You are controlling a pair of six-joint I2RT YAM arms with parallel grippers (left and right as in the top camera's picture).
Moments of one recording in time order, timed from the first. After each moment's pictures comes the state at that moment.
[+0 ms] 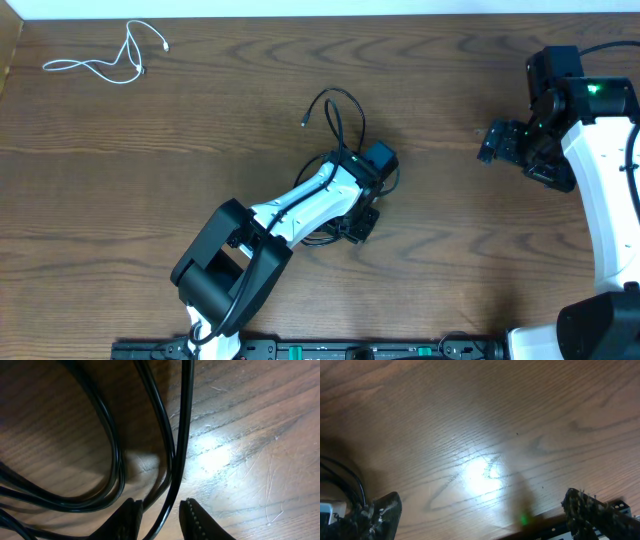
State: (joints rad) left arm -0.75 1.94 1.28 -0.96 0.10 -0.22; right arm 0.02 1.61 1.55 -1.41 0.07 0.49
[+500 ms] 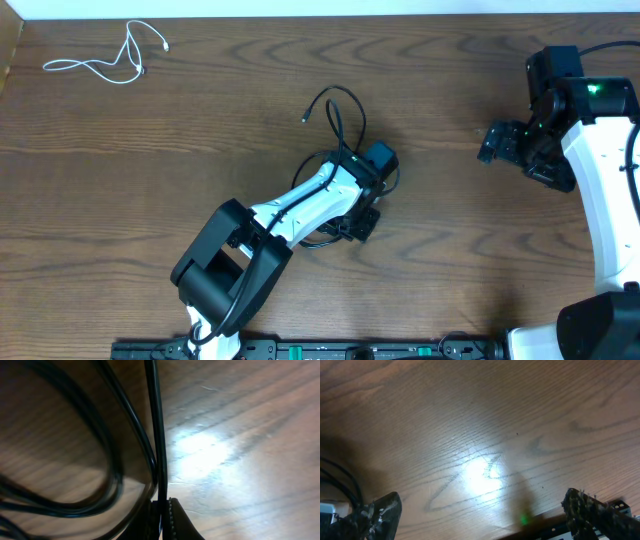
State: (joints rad) left arm -0.75 1.94 1.28 -0.96 0.12 -0.20; right arm 0.02 1.61 1.55 -1.41 0.07 0.49
